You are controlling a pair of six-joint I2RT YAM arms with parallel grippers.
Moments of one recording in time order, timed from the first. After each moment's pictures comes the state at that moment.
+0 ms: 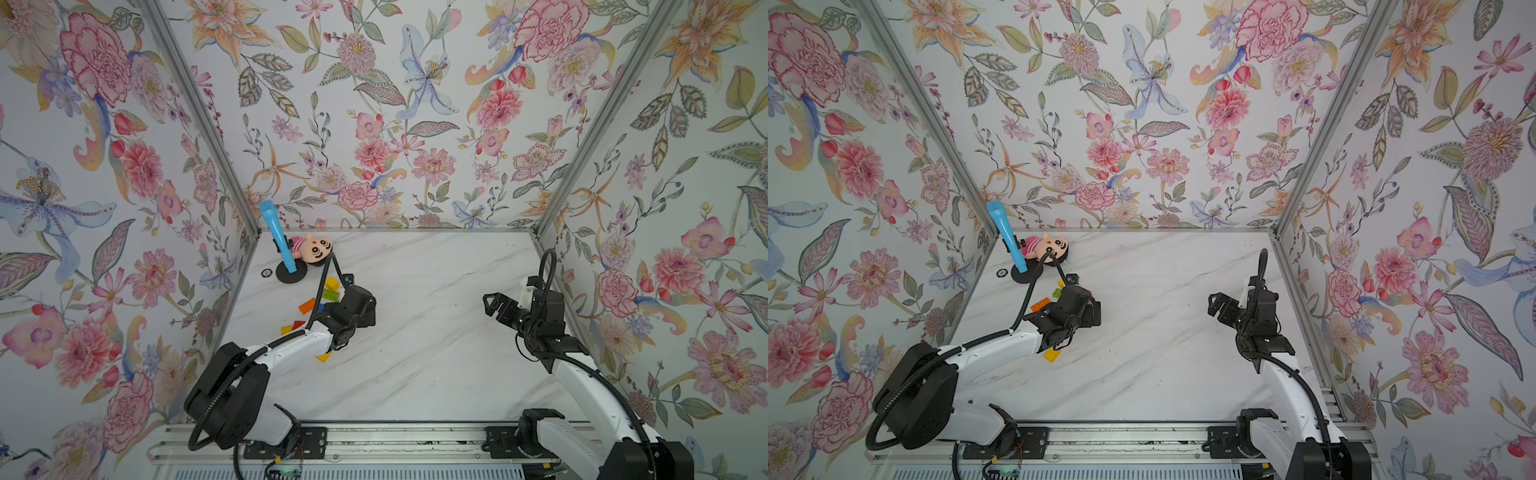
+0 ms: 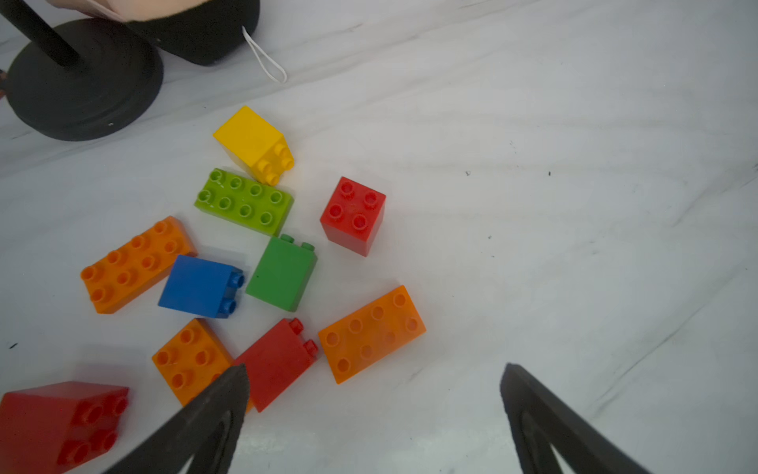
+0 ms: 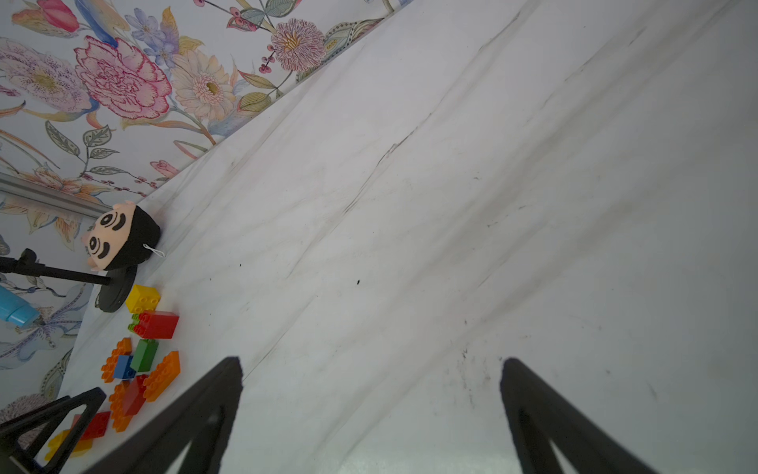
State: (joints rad) left arm -0.65 1.49 0.82 -0.23 -0.40 -0.50; right arm 0.05 0.98 0.56 -0.17 -0.20 0.50
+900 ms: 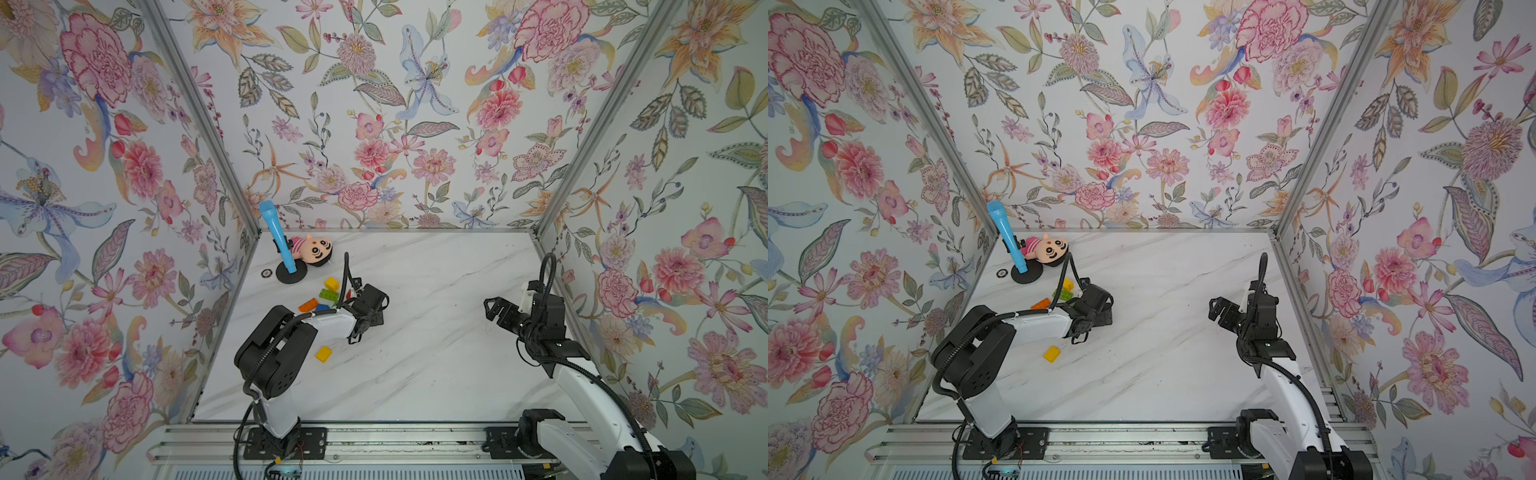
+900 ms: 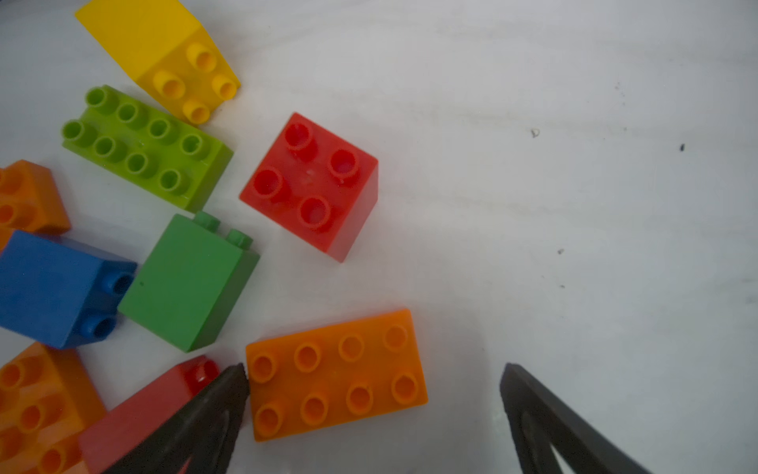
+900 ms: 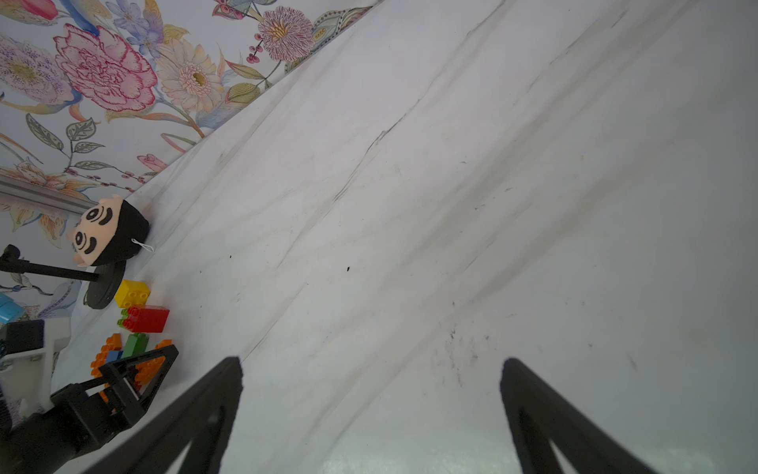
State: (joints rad) left arm -0.62 1.79 0.93 -0.18 -0.41 -0.63; right arm 0.05 0.95 0.54 -0.21 -0.19 0.50
